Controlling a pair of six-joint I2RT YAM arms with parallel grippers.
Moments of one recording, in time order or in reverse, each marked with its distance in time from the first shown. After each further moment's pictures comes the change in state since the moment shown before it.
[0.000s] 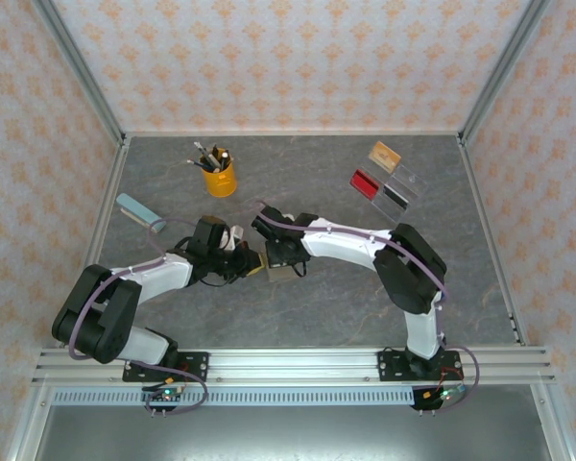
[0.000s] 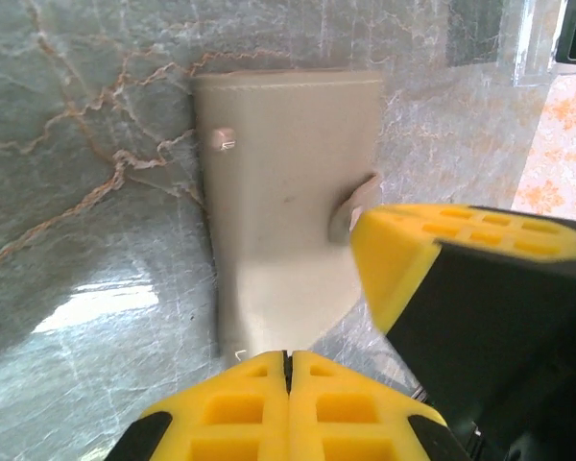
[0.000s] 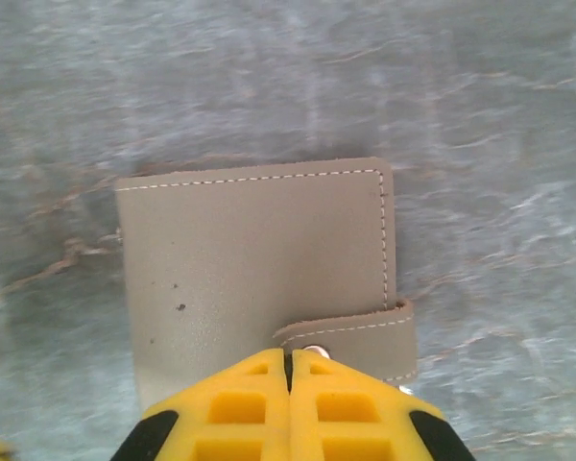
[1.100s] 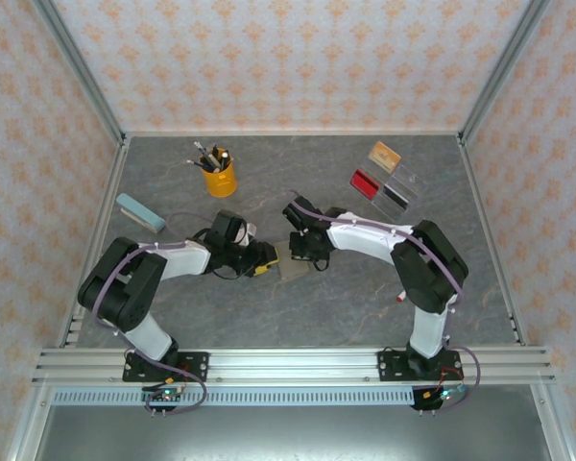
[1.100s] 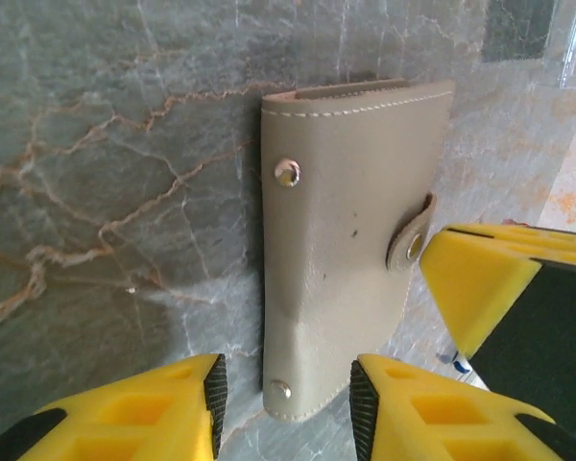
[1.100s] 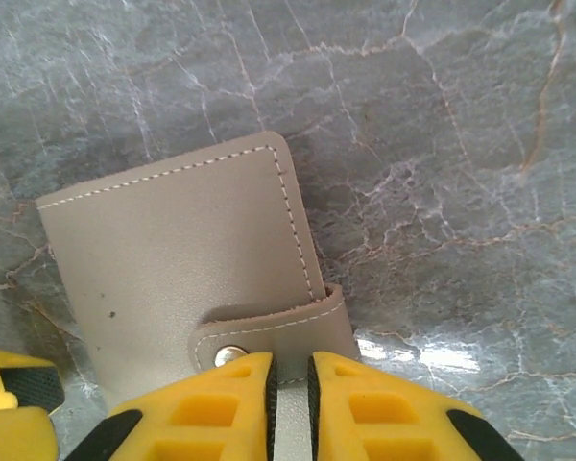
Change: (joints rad) left arm -0.060 0.227 0.129 0.061 -0.019 -0.039; right arm -0.163 -0.095 -0.177 0.116 -0.217 0.045
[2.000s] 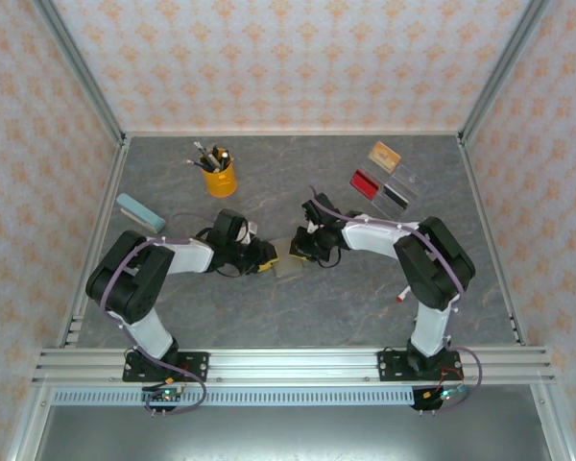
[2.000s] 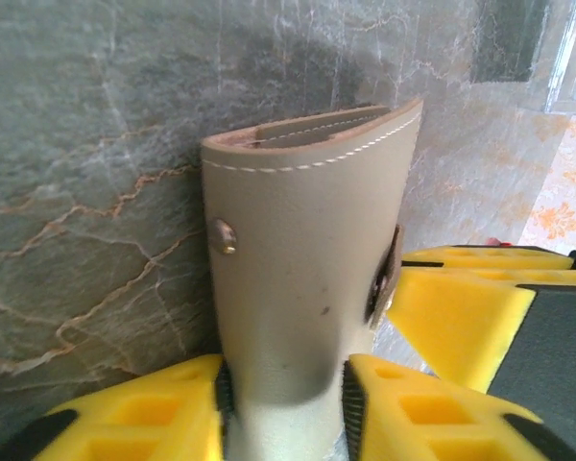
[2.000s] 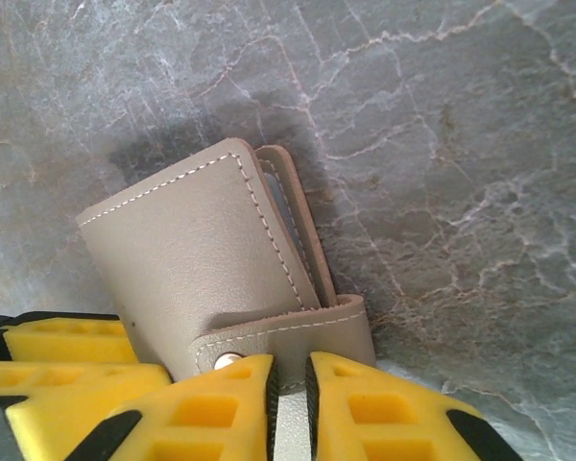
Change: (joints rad) left arm 0.003 0.049 0.004 0.071 0.014 -0.030; right arm -0.105 -0.010 -0.135 0.275 -0.319 0.099
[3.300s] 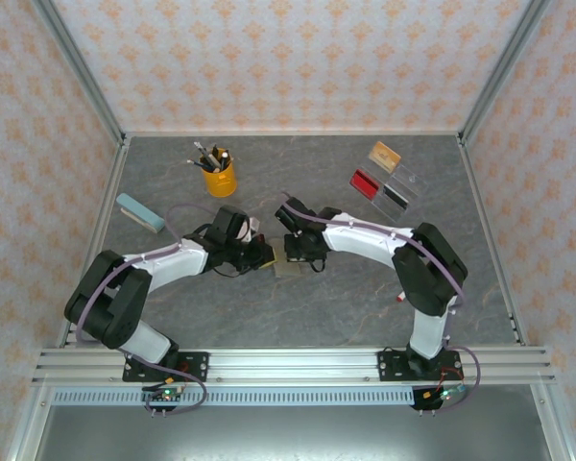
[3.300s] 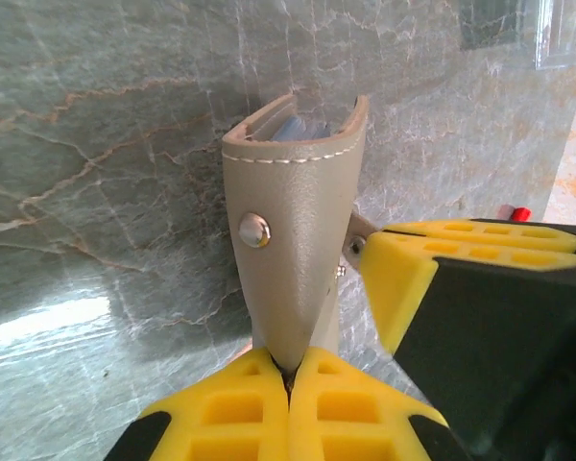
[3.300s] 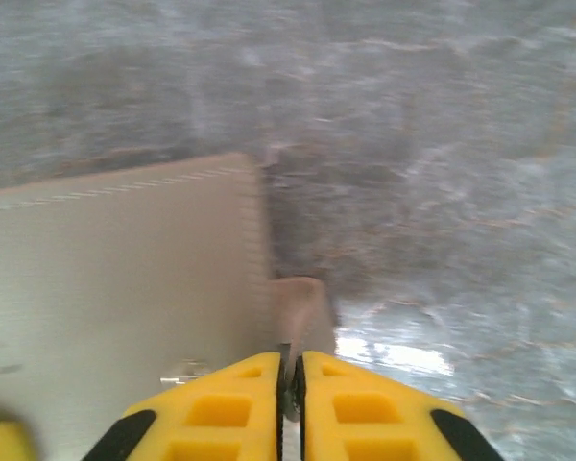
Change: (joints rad) left arm -0.047 -0.183 0.046 -0.245 -0.099 0.096; right arm 0.160 0.004 0.192 -0.373 0.421 -0.140
